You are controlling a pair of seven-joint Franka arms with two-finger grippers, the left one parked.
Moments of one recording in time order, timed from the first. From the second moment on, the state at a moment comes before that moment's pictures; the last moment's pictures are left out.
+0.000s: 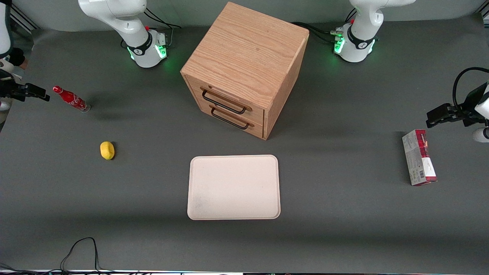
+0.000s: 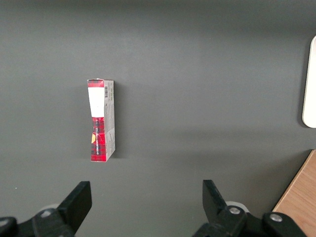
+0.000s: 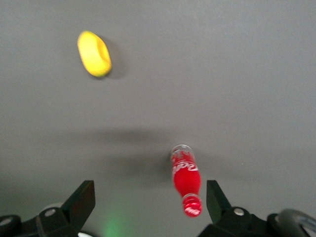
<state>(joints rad) 0.04 -0.23 -0.56 -2.26 -0.20 1.96 -0.39</state>
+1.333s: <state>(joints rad) 0.04 -0.29 -0.87 -2.60 -0.32 2.34 -0.54</state>
